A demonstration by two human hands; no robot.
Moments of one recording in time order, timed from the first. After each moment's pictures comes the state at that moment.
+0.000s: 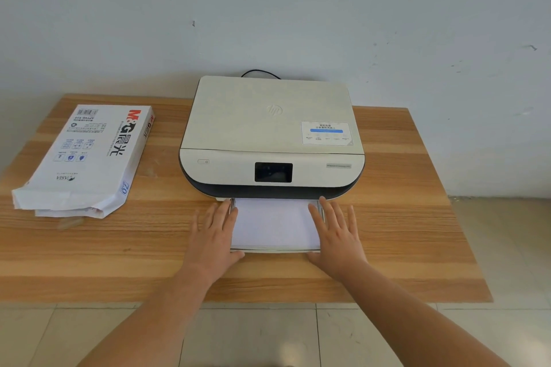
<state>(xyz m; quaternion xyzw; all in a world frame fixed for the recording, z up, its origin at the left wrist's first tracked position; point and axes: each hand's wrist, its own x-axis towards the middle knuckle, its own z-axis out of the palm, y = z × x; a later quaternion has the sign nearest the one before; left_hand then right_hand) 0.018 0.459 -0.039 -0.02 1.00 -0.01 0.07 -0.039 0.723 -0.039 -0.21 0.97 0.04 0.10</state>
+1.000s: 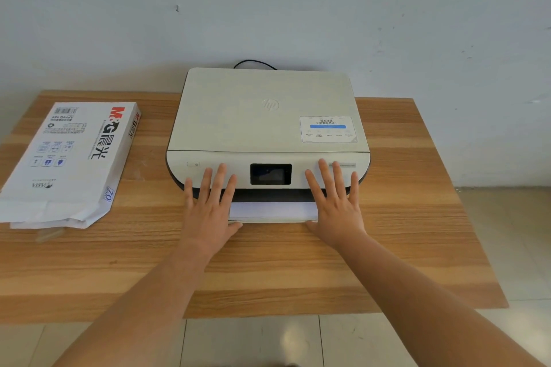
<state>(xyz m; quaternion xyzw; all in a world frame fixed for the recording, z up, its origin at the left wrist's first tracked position) -0.048 0.444 -0.044 -0.01 1.00 -0.09 0.01 -0.105 0.706 -0.039 -0.19 0.98 0.09 0.02</state>
